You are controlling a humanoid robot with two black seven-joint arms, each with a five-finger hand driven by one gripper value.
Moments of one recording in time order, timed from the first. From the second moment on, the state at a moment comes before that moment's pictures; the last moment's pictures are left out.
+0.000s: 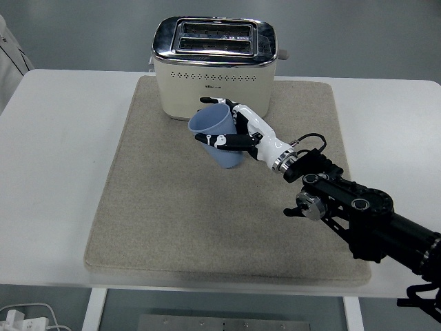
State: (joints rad) left arm -0.02 0.00 -0.12 -0.09 -0.05 -0.10 -0.04; right arm 0.84 0.00 0.38 0.81 -0.54 0.00 0.42
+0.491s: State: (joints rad) left arm -0.02 0.00 -0.12 -0.09 -0.05 -0.10 -0.04; right arm 0.85 0.00 0.38 0.81 -0.54 0.00 0.42
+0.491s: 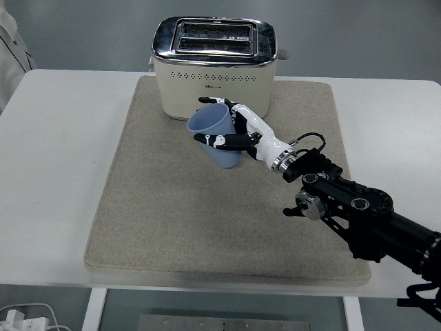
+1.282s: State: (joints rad) left arm -0.02 0.00 -0.13 -0.09 -0.05 -0.10 -0.04; right arm 0.85 0.00 0.38 0.81 -0.55 0.00 0.42
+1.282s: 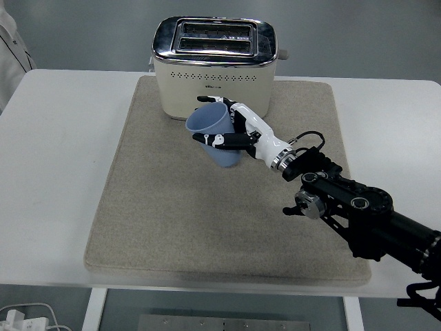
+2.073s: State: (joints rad) left arm -0.02 0.00 -0.12 -0.09 -0.05 -0.10 -0.04; right arm 0.86 0.00 0.38 0.81 -0.55 0.00 0.42
